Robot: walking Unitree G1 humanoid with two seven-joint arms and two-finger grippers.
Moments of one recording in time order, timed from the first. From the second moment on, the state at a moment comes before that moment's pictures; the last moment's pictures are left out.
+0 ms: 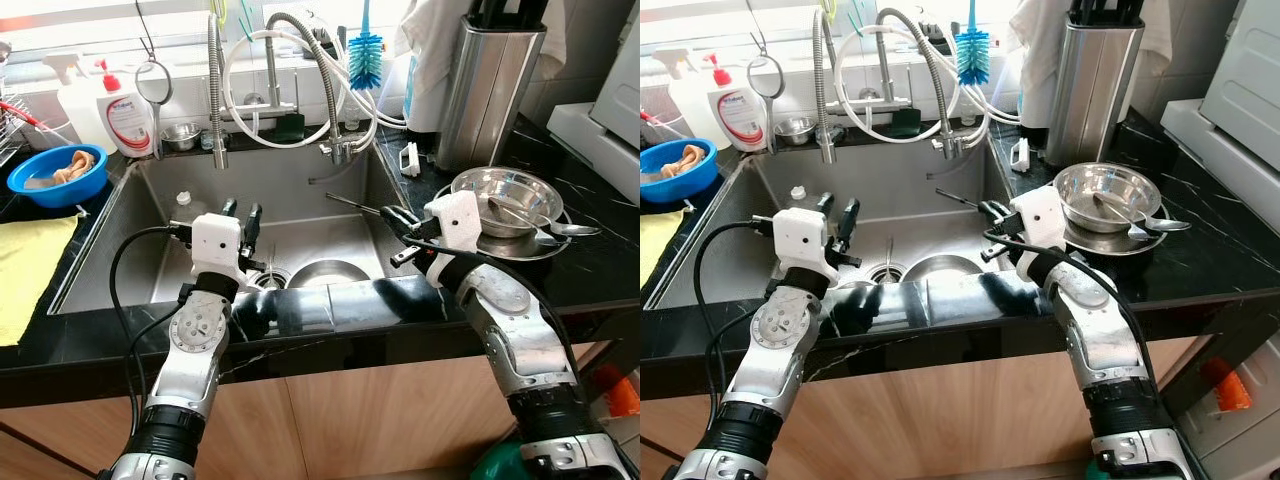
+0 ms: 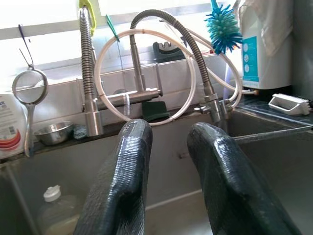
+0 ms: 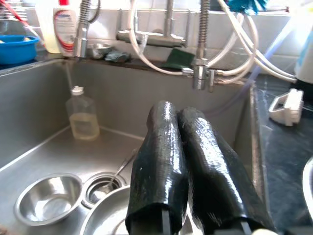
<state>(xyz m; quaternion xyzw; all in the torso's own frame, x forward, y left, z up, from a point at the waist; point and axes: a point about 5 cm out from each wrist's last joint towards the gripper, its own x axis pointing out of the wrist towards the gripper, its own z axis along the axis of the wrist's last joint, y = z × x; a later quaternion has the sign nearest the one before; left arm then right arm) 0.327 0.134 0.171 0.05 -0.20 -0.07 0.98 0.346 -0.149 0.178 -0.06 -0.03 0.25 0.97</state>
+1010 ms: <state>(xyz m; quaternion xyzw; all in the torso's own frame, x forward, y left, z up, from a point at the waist) 0.326 0.130 0.171 0.05 -0.20 -0.08 0.97 0.351 -0.149 0.173 -0.03 0.02 0.24 0.97</state>
